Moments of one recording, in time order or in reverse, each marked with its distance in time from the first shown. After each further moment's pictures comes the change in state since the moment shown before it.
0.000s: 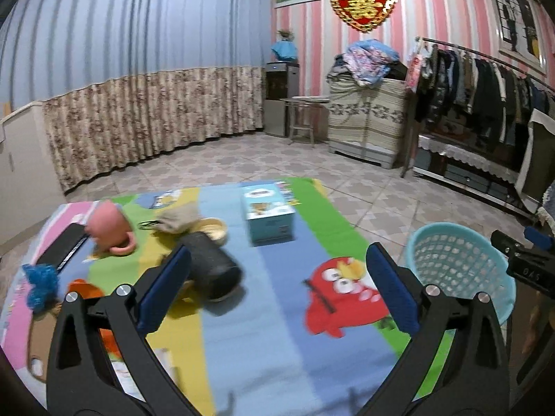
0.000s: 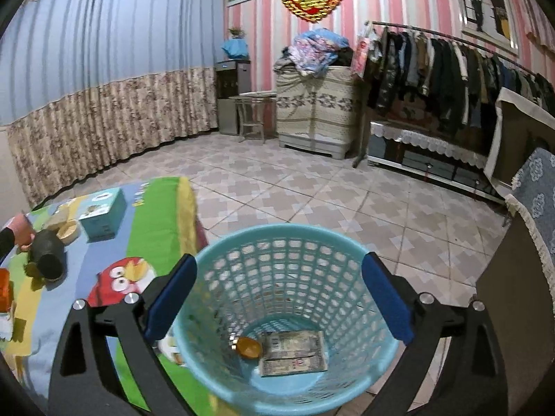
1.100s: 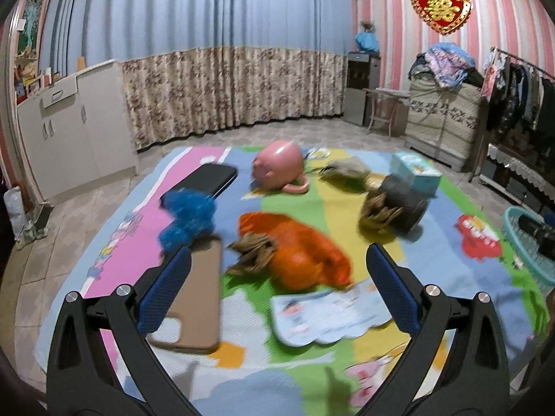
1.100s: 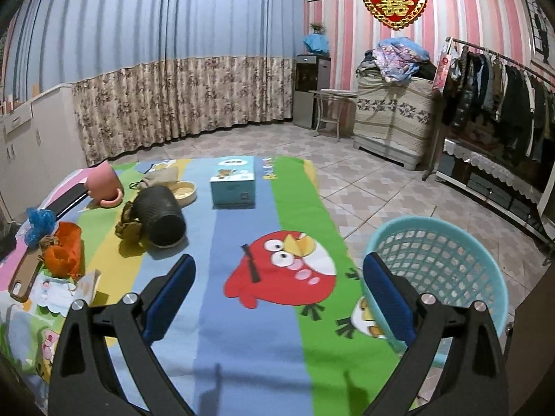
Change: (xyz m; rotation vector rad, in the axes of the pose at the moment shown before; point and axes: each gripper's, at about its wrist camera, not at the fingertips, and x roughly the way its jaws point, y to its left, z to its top) left arm -0.066 0.200 -0.079 -0.140 0.081 0.267; right arm -0.038 0.165 -0.036 -0.156 0.039 0.227
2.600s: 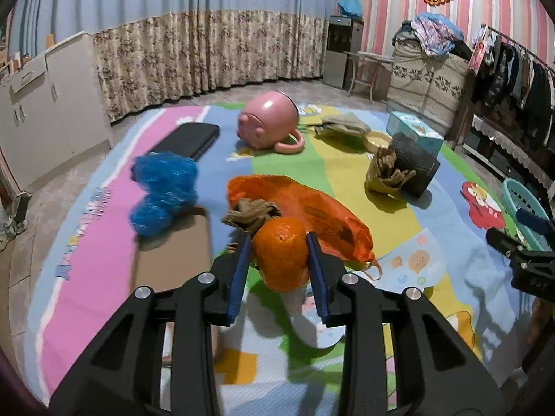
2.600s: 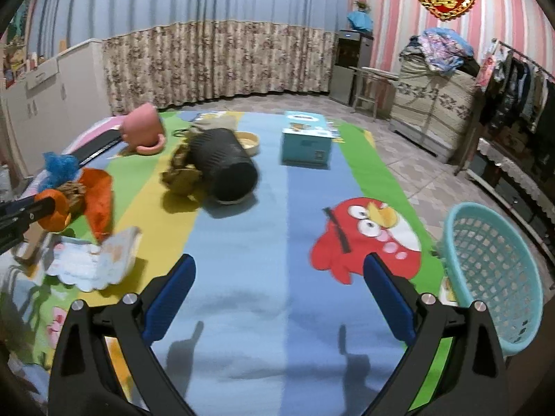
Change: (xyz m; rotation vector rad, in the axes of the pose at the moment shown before) left arm 0.043 0.010 -0.003 0.027 0.146 -0.110; right arm 0.025 0.076 -0.022 -0.118 0.128 0.124
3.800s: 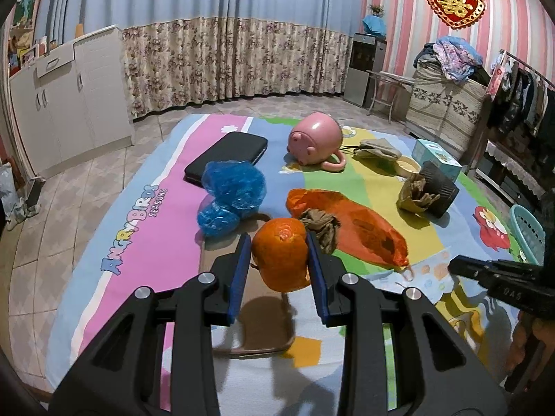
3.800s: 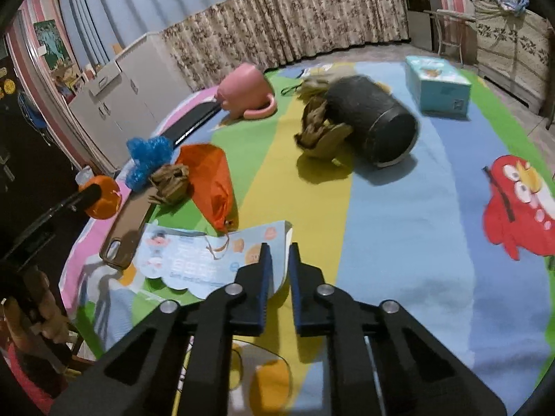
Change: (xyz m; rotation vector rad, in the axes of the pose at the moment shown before) left arm -0.028 0.053 -0.001 -0.077 -0.046 0.044; right arm 0.035 0.053 0.001 0.081 0.163 0.399
